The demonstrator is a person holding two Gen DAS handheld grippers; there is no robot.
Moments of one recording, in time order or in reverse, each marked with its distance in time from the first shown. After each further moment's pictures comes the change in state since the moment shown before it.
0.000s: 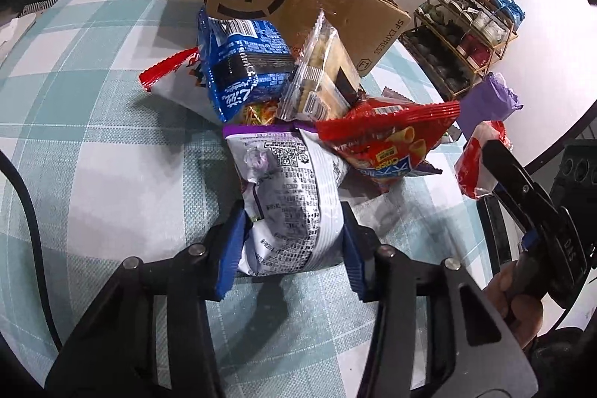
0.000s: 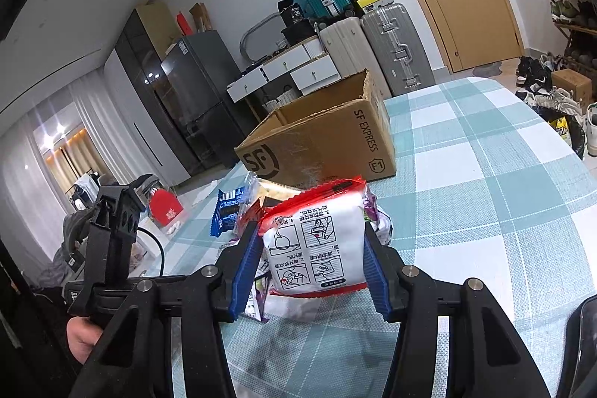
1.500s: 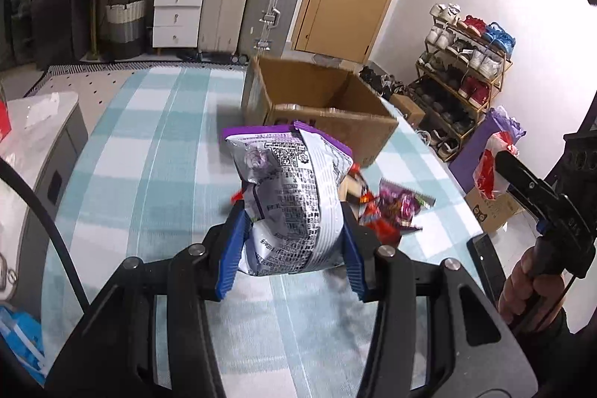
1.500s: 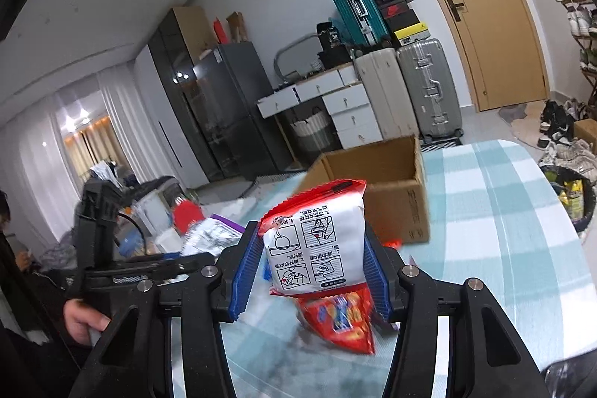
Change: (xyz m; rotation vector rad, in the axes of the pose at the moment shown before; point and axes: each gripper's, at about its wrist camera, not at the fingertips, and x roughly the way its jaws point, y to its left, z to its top) left arm -0.151 0.019 0.023 0.086 -0.262 0.082; right arm -0.035 0.054 0.059 -0.113 -0.074 0.084
